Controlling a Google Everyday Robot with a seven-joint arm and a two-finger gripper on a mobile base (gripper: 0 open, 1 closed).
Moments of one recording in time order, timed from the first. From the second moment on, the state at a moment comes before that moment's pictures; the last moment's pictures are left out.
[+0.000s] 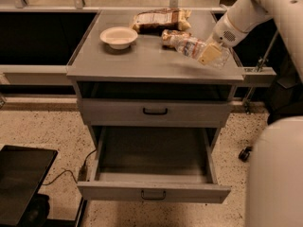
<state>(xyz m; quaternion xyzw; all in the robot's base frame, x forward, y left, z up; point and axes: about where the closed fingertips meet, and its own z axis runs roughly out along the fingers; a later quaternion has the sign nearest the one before) 0.721 -0.190 0.882 -0.53 0.80 0.07 0.26</state>
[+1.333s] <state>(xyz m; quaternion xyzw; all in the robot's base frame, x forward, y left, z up) 0.585 -0.188 0.953 -0.49 0.78 0.10 0.37</state>
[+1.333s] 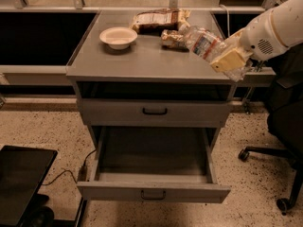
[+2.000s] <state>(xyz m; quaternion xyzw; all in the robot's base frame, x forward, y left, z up) 0.526 -0.207 0.883 -0.49 0.80 0.10 0.33</state>
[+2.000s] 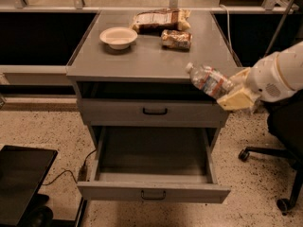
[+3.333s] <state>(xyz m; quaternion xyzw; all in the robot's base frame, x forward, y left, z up) 0.505 -0.238 0.724 -0.45 0.81 0.16 0.32</state>
